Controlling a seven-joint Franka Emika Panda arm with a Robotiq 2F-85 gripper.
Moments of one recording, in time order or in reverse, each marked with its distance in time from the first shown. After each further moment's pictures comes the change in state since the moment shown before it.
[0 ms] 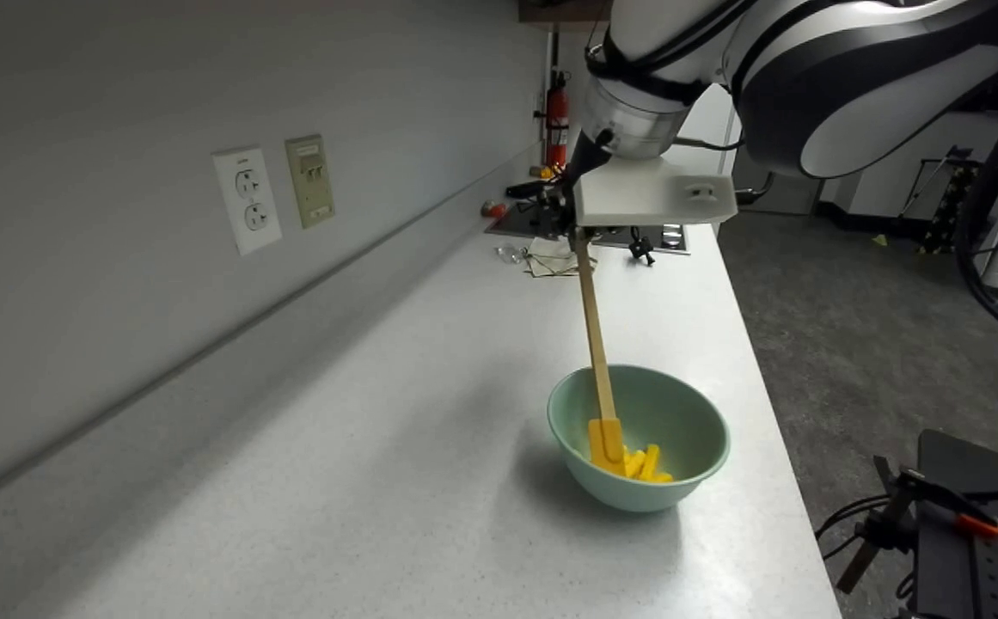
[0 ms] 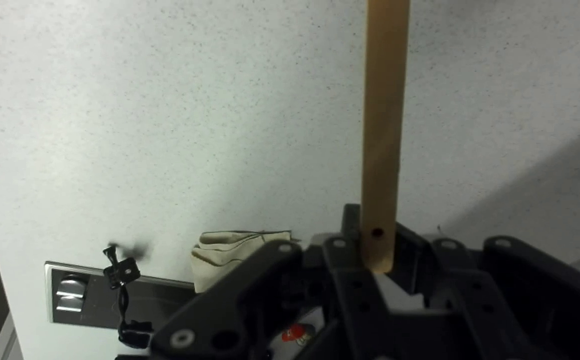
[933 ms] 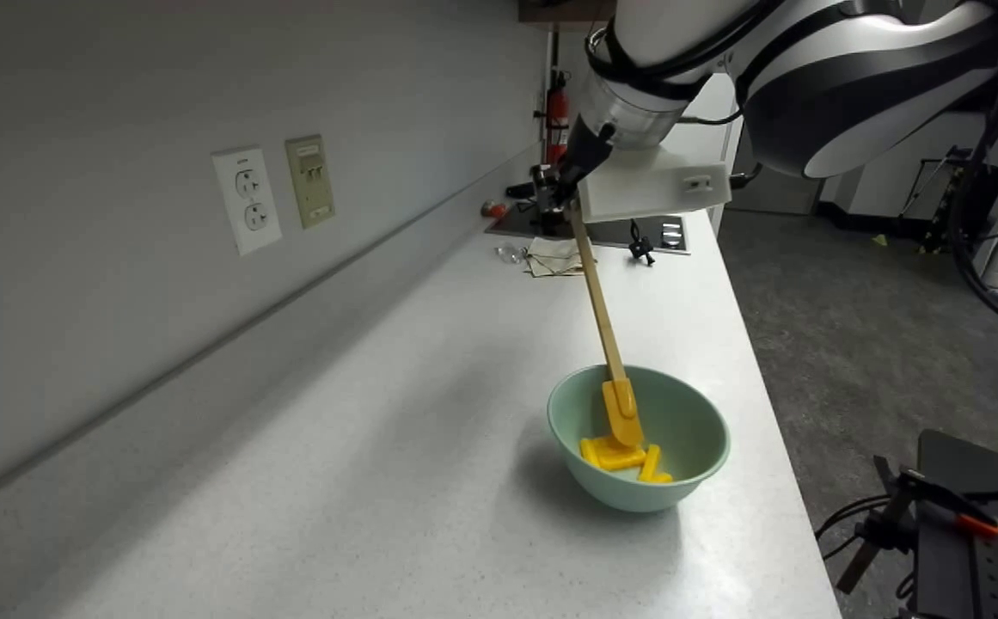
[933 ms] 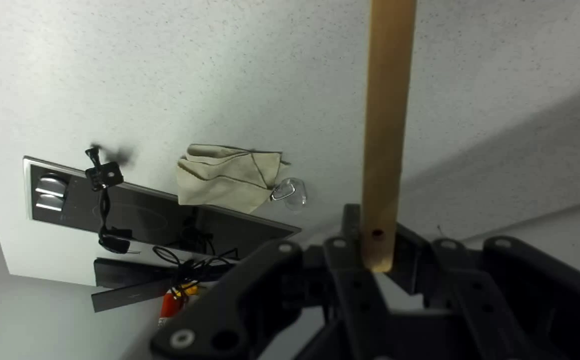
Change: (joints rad) arm -0.001 -0.004 -0.013 0.019 -0.254 0.010 0.048
